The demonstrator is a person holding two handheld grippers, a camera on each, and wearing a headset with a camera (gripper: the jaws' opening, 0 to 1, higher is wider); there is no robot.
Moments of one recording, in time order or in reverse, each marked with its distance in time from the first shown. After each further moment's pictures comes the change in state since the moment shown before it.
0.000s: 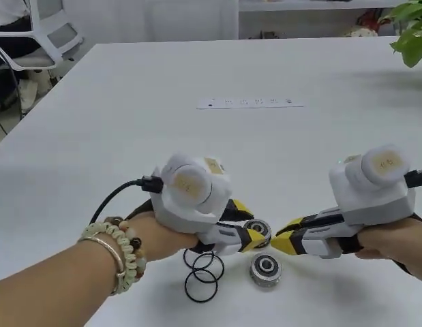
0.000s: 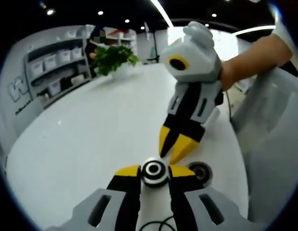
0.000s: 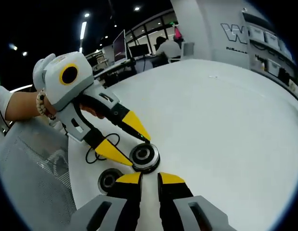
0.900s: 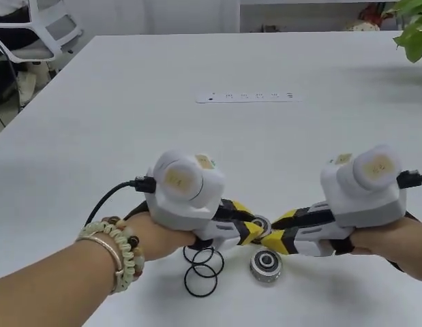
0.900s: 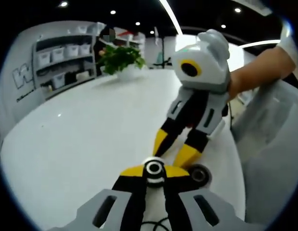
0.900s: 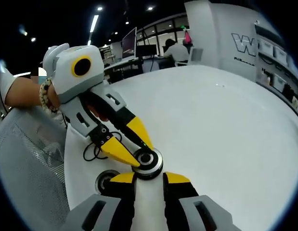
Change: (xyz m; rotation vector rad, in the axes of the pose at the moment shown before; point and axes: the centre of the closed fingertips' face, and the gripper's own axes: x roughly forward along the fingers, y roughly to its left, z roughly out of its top) left arm 0.000 -0.001 -0.002 -0.073 -0.047 0.000; right arm 0.009 0.005 0.005 -0.120 -0.007 -0.011
